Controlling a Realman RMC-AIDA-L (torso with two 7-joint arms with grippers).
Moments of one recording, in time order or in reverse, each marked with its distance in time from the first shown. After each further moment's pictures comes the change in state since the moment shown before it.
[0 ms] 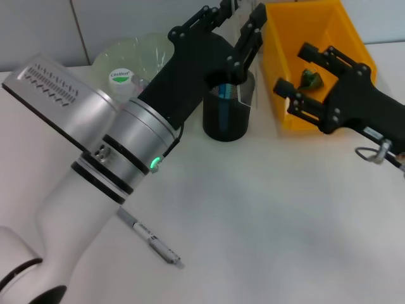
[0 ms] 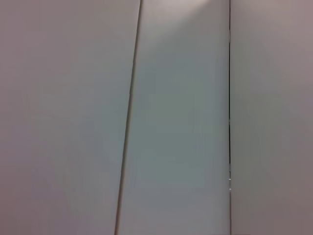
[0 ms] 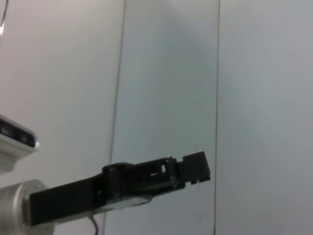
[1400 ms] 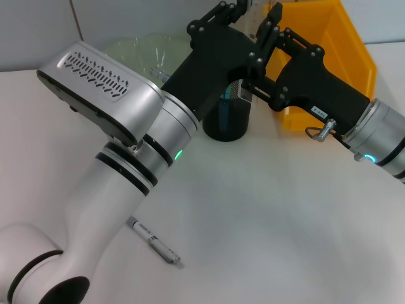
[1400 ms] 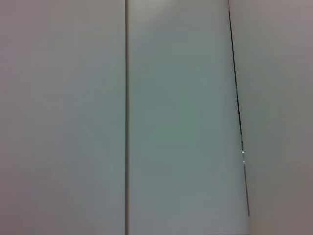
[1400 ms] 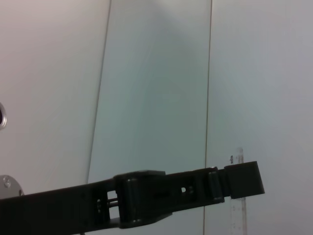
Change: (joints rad) left arm -0.056 0.000 0.129 0.096 -0.320 -0.125 0.394; right arm 0.141 0.008 -0.022 0.222 0.113 0.136 -0.202
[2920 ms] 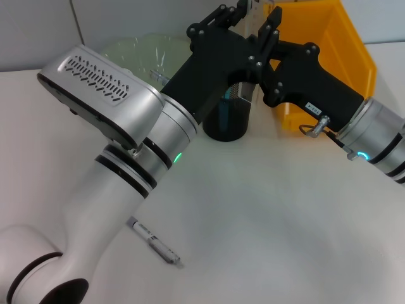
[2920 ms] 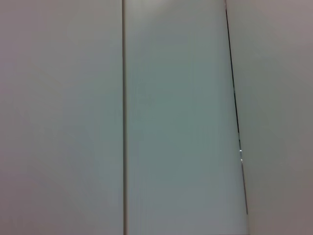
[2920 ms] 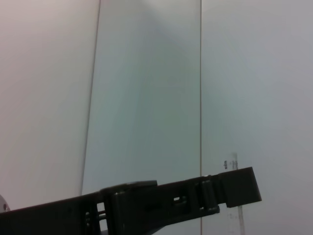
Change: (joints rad) left arm 0.000 0.000 0.007 -0.011 0.003 0.009 -0.001; right arm 0.019 0.002 0.001 0.038 0.028 0.019 0.000
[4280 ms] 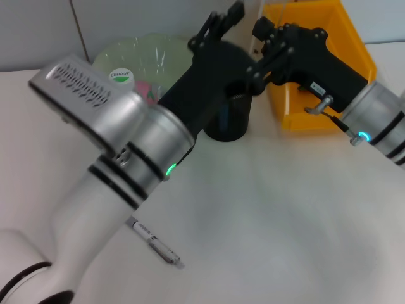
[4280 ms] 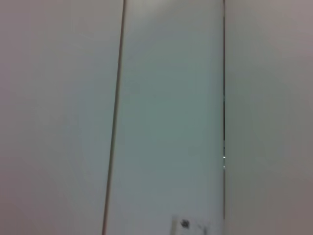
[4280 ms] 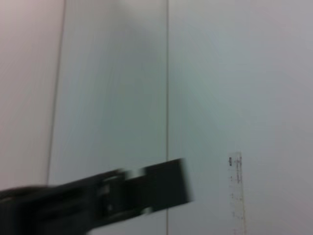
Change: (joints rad) left arm 0.041 0.012 -0.020 0.004 0.139 0.002 -0.199; right arm 0.026 -0.004 0.041 -0.019 0.029 0.088 0.052
